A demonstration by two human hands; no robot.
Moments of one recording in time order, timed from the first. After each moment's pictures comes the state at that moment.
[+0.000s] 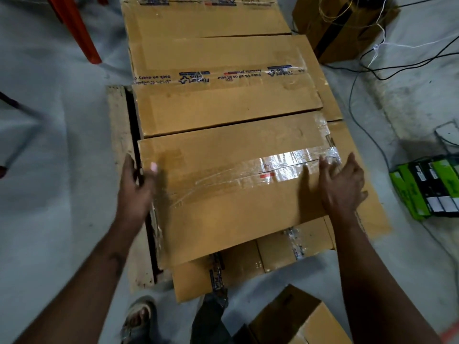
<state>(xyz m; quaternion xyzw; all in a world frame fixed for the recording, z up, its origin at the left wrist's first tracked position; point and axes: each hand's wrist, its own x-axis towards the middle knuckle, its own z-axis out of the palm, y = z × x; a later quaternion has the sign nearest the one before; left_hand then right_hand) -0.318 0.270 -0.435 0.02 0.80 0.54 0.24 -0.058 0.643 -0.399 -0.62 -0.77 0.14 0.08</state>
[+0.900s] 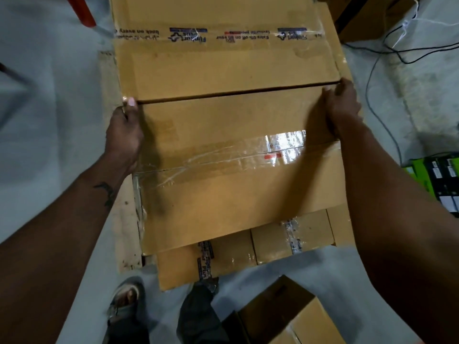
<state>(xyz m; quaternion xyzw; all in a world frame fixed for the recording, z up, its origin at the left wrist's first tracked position) -0.370 0.343 -0.457 -0.05 0.83 0.51 0.20 -0.187 0.773 -0.423 -0.57 -0.77 0.26 0.08</state>
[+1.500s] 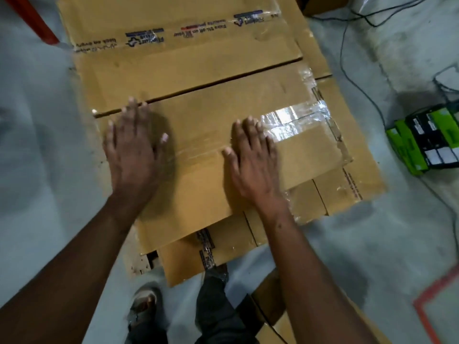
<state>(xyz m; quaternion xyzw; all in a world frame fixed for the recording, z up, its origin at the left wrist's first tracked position) -0.290 0.355 -0.425 0.34 0.92 0.19 0.02 -0.110 0.531 -0.422 -0.35 -0.92 0.15 -0.02</state>
